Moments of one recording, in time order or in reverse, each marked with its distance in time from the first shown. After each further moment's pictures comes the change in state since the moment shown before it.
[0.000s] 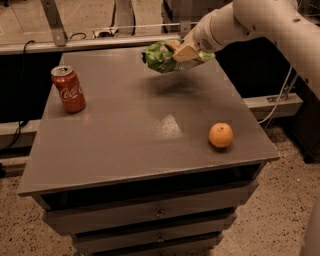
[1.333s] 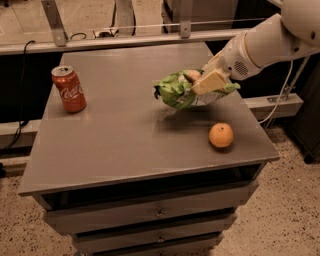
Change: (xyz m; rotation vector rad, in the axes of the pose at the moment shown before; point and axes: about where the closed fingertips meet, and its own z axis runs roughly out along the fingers) arm 0.051 0.097 -0.101 -0.214 0.085 0.072
